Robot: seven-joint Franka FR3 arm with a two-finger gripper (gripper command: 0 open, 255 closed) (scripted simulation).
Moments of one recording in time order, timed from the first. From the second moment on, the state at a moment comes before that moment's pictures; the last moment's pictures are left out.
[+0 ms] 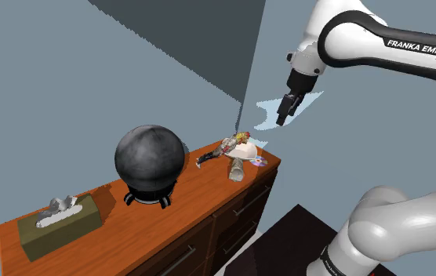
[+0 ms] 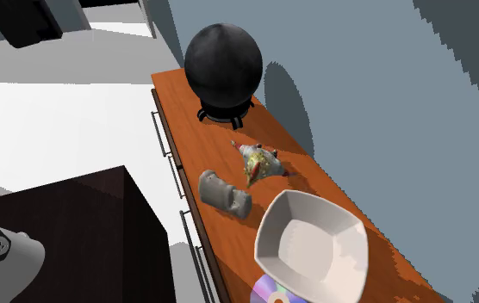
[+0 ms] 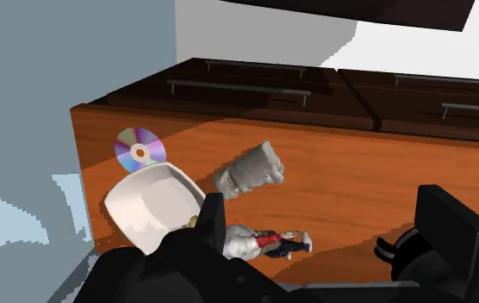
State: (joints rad) arm 0.02 -0.77 0.04 -2.28 -0.07 1.63 -0.16
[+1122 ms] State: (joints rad) arm -0.06 -0.33 0.00 -2.33 0.00 2.02 0.03
